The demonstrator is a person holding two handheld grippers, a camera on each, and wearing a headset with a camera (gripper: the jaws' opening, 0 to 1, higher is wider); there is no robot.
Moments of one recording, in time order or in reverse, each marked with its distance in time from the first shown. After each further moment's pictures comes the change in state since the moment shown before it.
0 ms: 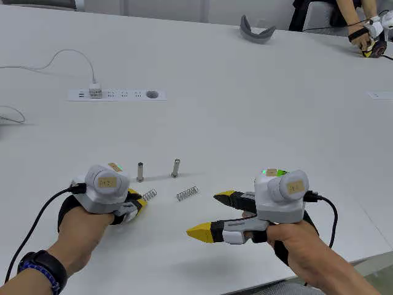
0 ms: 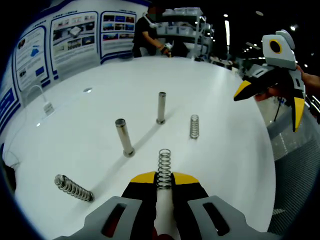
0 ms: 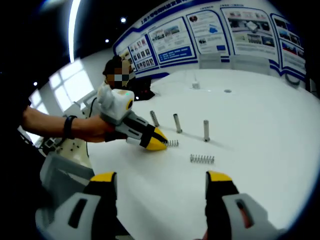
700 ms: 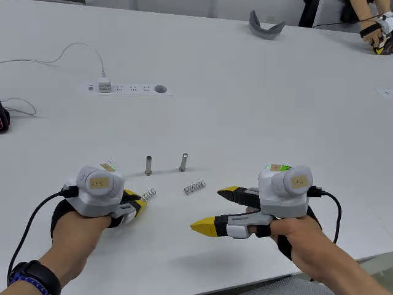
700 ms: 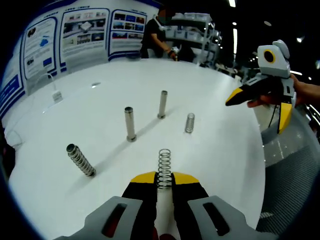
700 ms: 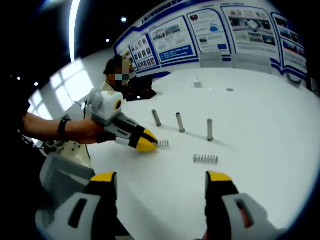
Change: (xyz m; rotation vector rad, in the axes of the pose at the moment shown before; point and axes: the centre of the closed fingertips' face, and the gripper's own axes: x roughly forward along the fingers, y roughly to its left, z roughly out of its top) left arm -0.027 -0.007 -0.013 -0.077 -0.030 0.010; right arm 0.004 0.005 -0.001 0.004 0.008 0.015
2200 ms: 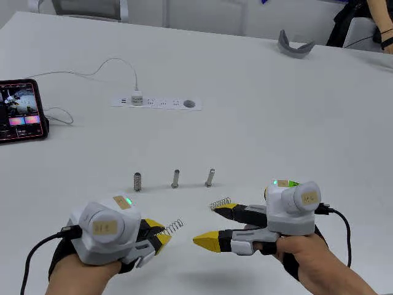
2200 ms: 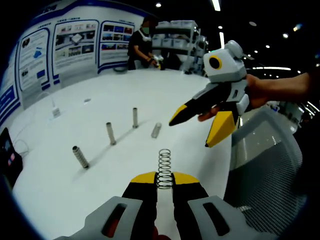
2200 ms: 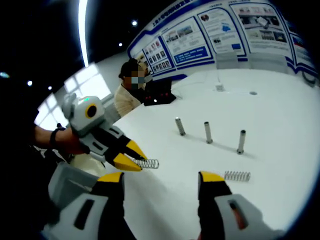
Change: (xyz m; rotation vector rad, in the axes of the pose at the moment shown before) left arm -0.067 -0.062 0.006 0.071 -0.068 -0.077; right arm 0.039 0.044 0.022 0.002 -0.034 0.168
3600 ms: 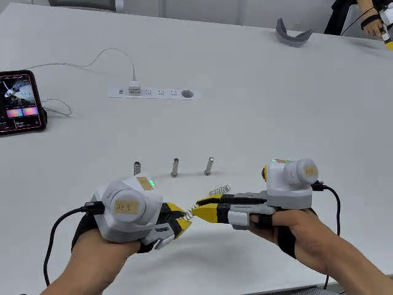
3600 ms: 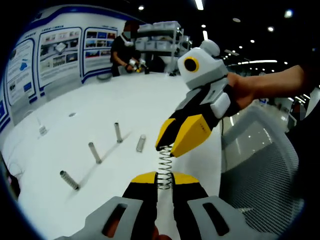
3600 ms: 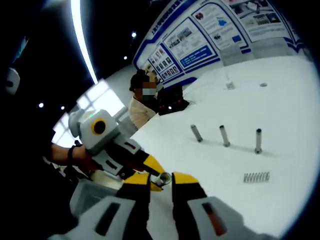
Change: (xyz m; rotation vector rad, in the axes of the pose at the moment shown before) left arm 0.013 -0.022 0.026 0.090 -0.020 -0.095; right arm -0.004 0.020 0.020 0.128 -0.062 0.159
